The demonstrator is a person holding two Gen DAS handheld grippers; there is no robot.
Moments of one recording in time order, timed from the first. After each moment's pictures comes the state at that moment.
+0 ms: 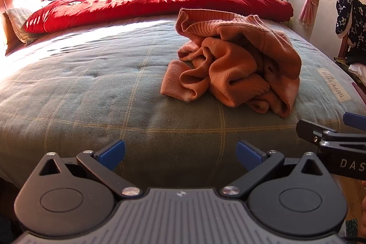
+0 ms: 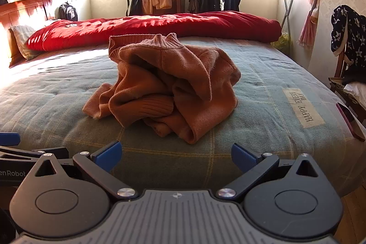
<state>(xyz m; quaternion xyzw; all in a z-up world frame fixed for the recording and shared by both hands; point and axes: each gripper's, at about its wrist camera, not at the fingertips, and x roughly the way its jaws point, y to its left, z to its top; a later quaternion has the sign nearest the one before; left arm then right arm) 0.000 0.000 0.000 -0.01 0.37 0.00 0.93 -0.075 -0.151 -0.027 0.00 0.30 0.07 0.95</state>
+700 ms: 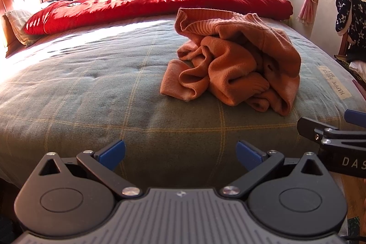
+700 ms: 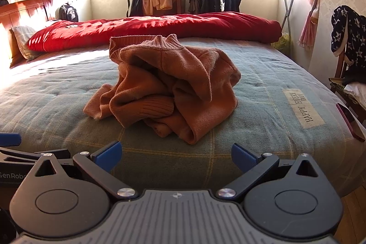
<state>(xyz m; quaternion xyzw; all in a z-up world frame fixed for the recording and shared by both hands) 0.000 -0.001 0.000 0.01 0.37 0.01 0.93 -0.076 -0.152 -0.026 -0.01 0.30 0.07 0.95</state>
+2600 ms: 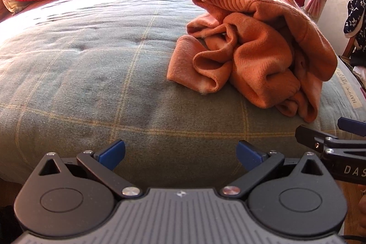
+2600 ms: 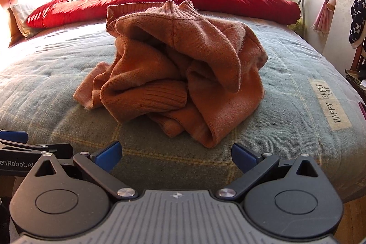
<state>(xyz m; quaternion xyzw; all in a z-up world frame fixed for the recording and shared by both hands) 0.067 0.034 -0.039 -0.05 0.44 -0.01 0.90 -0.004 -0.128 -0.055 -0.02 0.37 0.09 0.92</state>
